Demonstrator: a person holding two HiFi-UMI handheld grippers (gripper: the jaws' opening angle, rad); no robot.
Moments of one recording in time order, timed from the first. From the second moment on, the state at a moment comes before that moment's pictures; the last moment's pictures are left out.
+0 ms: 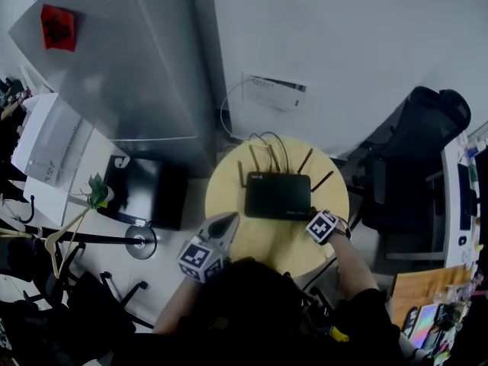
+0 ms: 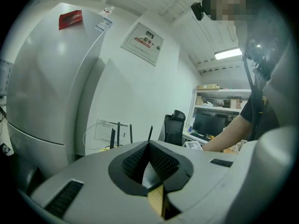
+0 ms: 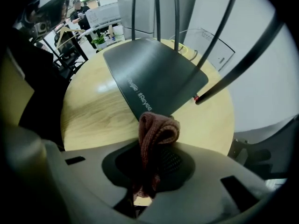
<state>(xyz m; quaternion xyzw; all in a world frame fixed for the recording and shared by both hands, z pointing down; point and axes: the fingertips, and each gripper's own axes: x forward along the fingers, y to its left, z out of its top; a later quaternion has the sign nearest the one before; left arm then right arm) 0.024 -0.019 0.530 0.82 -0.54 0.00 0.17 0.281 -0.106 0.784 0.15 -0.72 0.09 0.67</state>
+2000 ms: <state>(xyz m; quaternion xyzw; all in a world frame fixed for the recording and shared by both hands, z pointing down) -0.110 -0.029 0.551 0.86 -0.48 -0.01 0.18 0.183 -0.042 0.793 0.31 -0.65 0.34 0.60</state>
